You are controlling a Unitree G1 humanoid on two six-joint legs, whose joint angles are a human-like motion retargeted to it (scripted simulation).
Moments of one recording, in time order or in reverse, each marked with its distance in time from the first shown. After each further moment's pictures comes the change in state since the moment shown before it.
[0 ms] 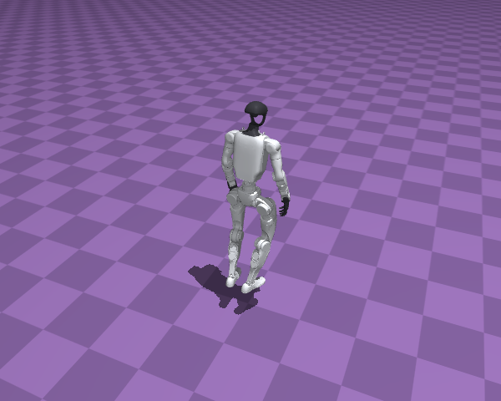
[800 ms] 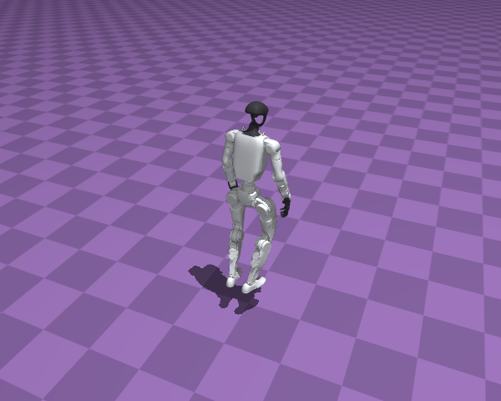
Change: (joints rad) left arm 0.013 -0.016 0.007 -0.012 0.020 -0.003 -0.039; right arm -0.033 -0.016 0.004 0.031 -0.041 0.004 0.010; waist -0.015 0.007 -0.005; left_leg -0.019 -0.010 0.012 0.018 -0.007 0.017; right_leg -0.039 -0.014 0.025 0.045 -0.010 0.000
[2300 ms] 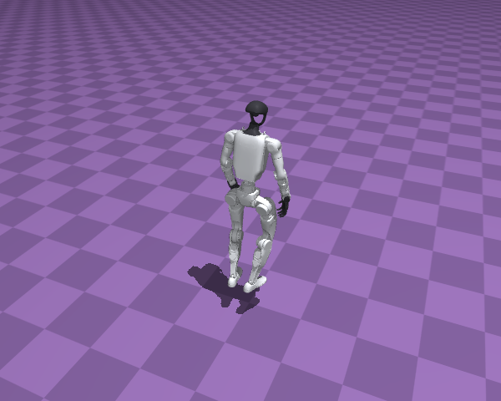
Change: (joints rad) left arm -0.034 0.030 -0.015 -0.070 -0.025 -0.053 -0.015; right arm -0.012 -0.006 0.067 0.039 -0.029 -0.026 0.038; waist 0.030 0.006 -0.032; left_leg -0.086 0.001 -0.015 -0.018 0.018 -0.024; right_leg -0.101 -0.006 -0.011 0.046 0.021 -0.011
